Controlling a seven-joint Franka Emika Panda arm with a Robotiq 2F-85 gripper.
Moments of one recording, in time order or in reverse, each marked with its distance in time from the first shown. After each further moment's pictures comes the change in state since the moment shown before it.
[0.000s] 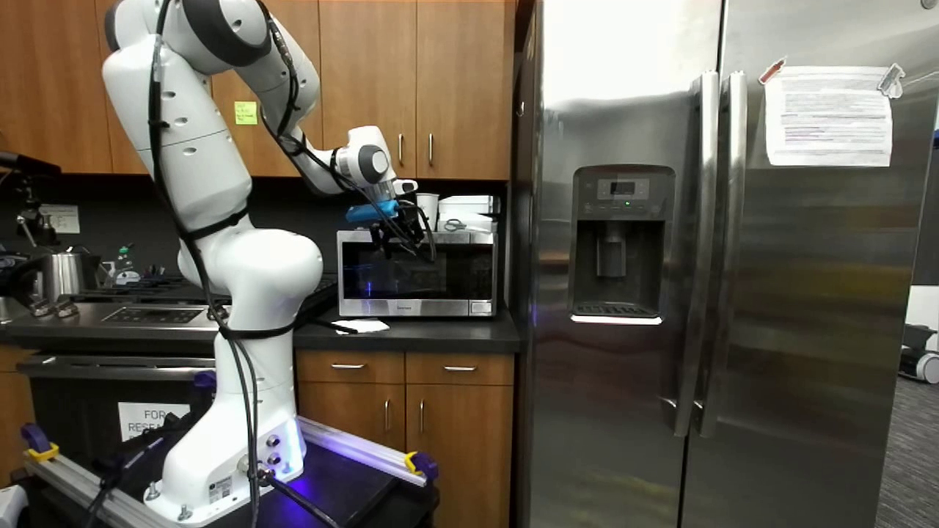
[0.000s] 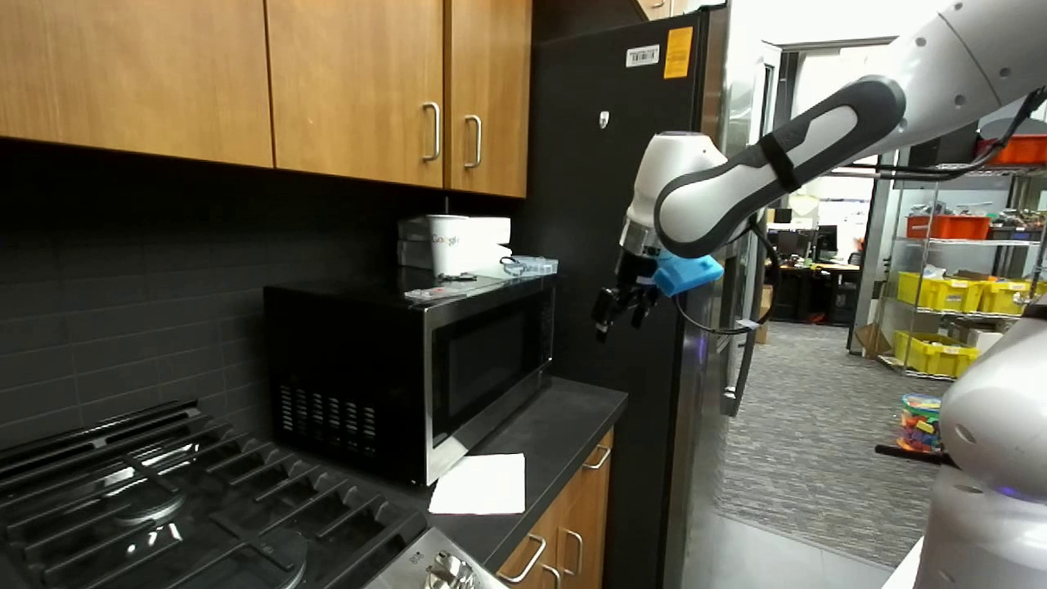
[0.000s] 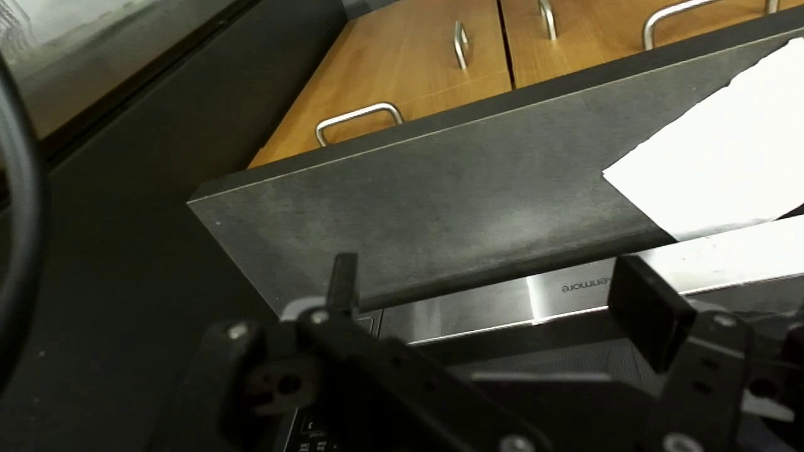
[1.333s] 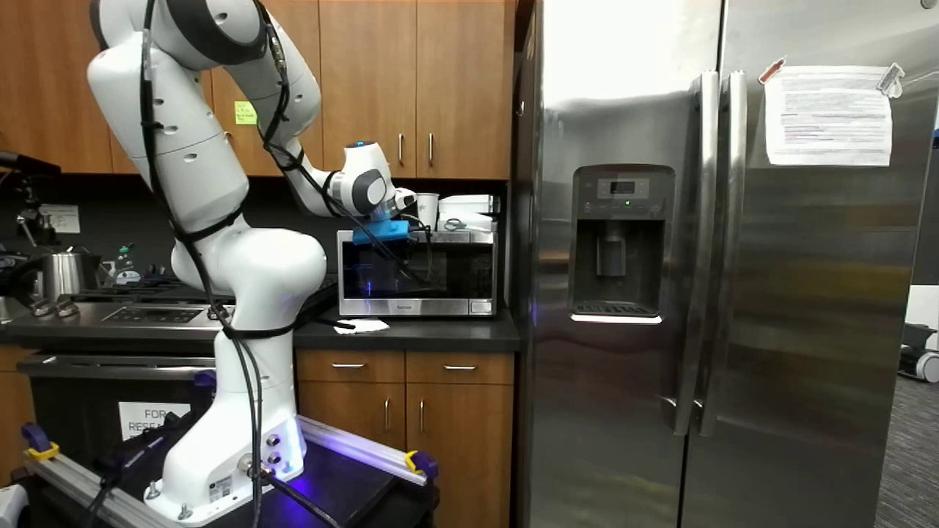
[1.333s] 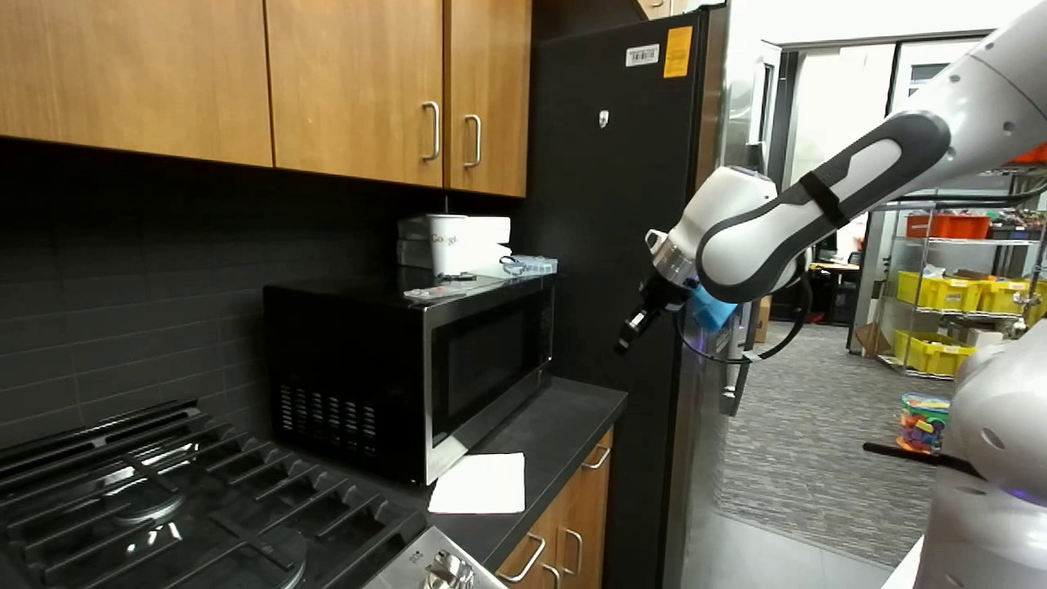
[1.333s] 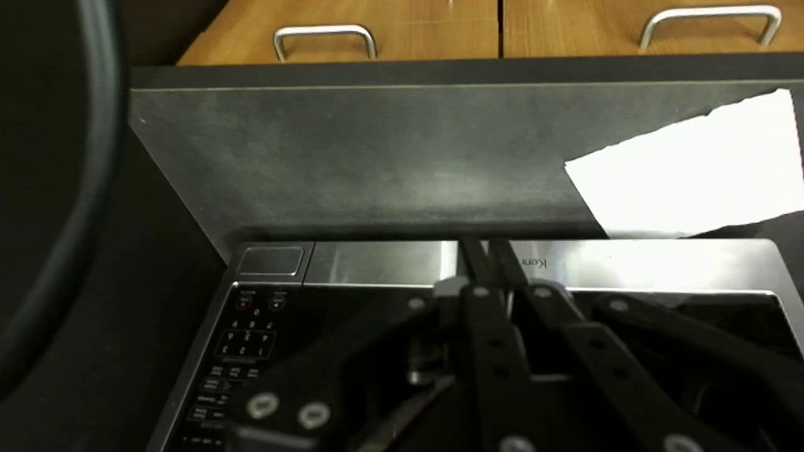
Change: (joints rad) arm 0.124 -0.082 -0.181 -0.254 0.079 0.395 -0.372
